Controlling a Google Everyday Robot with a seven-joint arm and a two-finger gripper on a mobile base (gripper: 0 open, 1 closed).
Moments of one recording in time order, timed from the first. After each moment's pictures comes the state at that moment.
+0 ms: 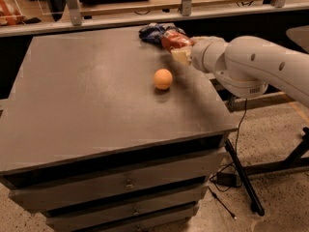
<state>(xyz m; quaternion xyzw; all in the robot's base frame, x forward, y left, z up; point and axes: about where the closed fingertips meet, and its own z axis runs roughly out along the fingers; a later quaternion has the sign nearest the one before) 0.726 -0.118 0.892 -0.26 0.76 0.02 0.60</state>
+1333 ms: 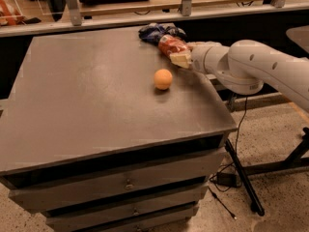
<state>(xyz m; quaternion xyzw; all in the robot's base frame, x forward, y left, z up) 0.762 -0.117 0.854 -0.29 0.75 0.08 0.59</state>
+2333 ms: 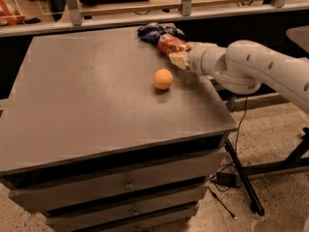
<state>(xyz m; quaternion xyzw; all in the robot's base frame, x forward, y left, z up) 0.760 -0.106 0.847 -0.30 0.75 0.09 0.58</state>
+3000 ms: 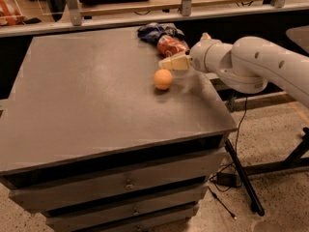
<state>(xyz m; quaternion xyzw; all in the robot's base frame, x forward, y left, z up) 0.745 -0.104 0.871 -0.30 0.74 0.10 0.59</state>
